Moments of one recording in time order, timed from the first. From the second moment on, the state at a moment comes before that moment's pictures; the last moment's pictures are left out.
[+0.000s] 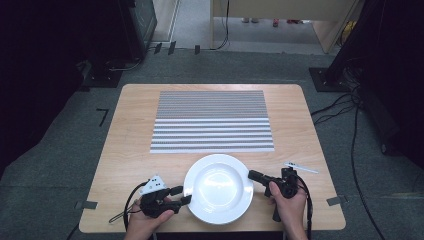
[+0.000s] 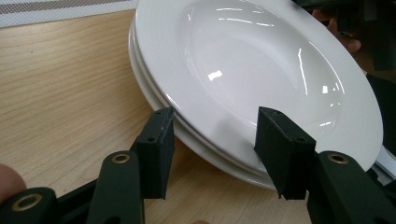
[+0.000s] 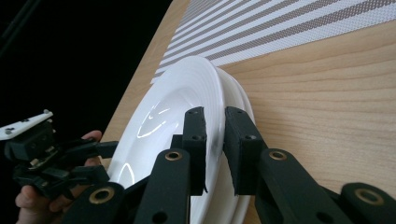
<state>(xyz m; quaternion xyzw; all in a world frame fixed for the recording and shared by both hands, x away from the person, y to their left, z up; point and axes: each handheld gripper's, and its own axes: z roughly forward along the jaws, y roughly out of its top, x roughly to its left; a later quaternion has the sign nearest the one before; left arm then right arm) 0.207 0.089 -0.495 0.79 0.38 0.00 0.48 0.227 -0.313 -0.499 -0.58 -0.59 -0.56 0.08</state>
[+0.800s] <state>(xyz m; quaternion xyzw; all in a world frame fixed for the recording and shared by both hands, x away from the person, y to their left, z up) 0.207 0.089 -0.497 0.79 0.39 0.00 0.48 0.225 -0.305 -0.496 -0.55 -0.60 -0.58 0.04</state>
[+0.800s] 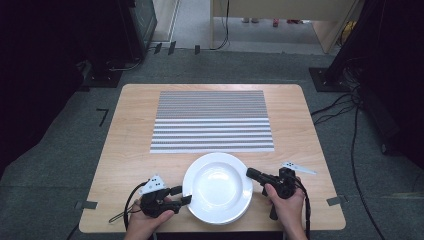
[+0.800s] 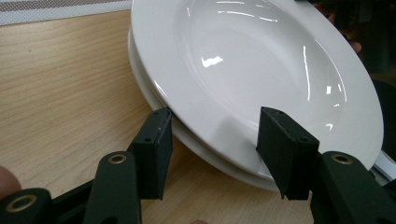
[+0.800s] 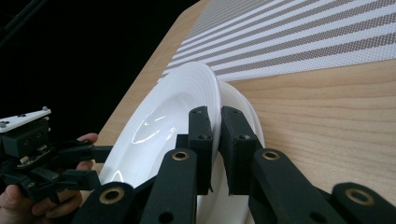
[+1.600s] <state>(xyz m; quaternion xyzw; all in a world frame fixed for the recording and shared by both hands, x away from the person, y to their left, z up) 0.205 0.087 -0.495 0.78 0.38 0.02 0.49 0.233 -0.291 -0.507 -0.56 -0.58 -0.59 0.02</state>
